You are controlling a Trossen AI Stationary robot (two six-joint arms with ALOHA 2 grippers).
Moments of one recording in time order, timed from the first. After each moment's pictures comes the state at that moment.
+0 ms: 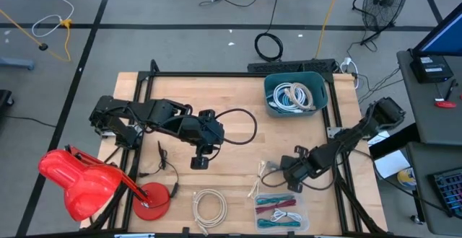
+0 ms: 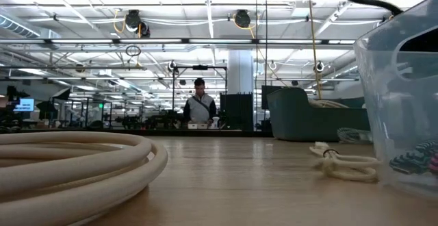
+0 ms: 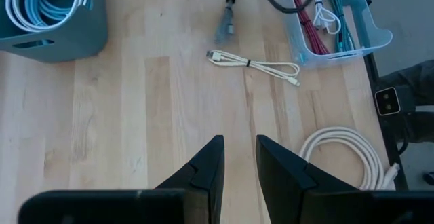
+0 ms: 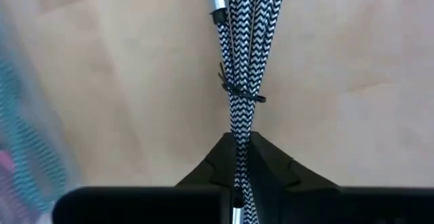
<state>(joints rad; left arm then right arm) -0.24 1.70 1.97 -1.23 -0.08 -0.11 0.57 1.46 0.73 -0.65 0.09 0.86</state>
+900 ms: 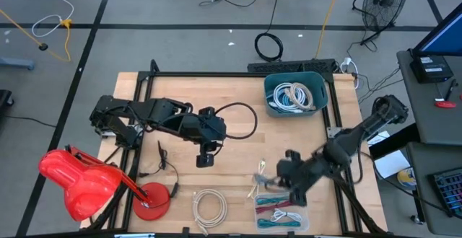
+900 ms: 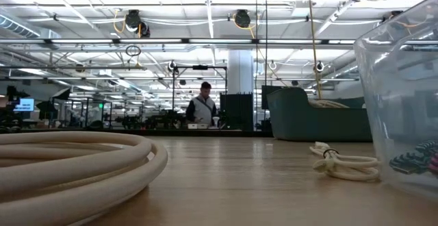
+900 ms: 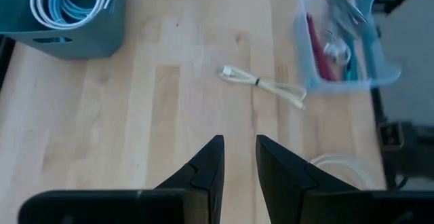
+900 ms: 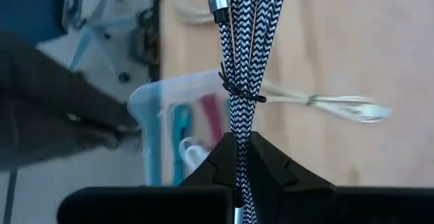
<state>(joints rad) -0.23 1.70 1.97 -1.18 -0.12 -0.21 0.62 1.39 1.27 -0.83 0.07 0.74</state>
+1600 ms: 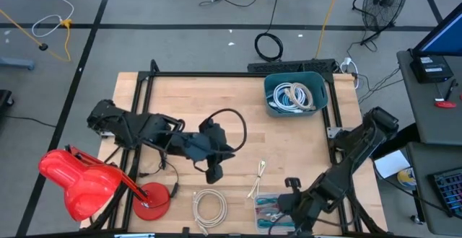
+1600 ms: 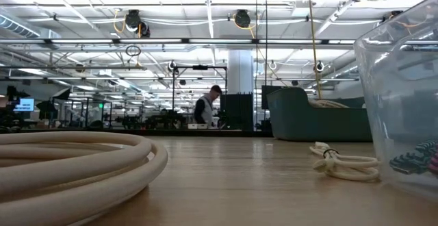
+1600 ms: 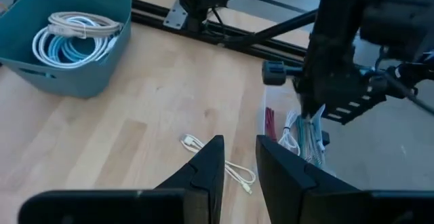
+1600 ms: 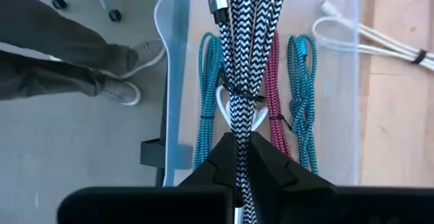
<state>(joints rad) -0.38 1.70 1.97 -0.91 -0.33 -0.51 0.83 1.62 1.27 -0.74 0.08 0.78</state>
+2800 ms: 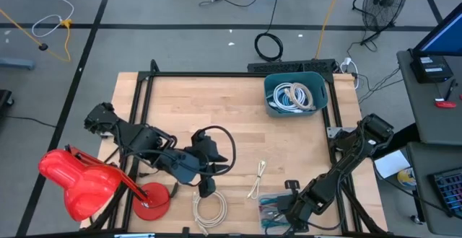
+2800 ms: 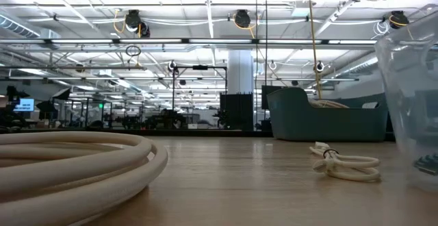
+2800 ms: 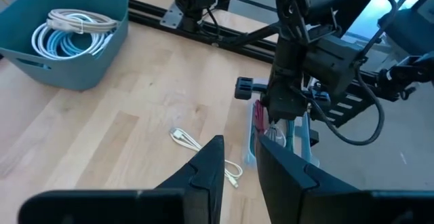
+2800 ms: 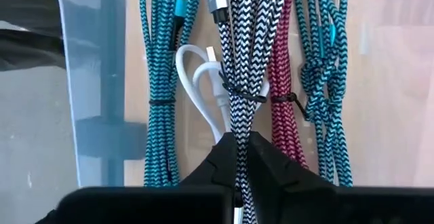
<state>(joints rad) -0.51 1.70 1.96 -0.93 -0.45 -0.61 0.85 1.73 1.07 -0.55 0.00 0.83</state>
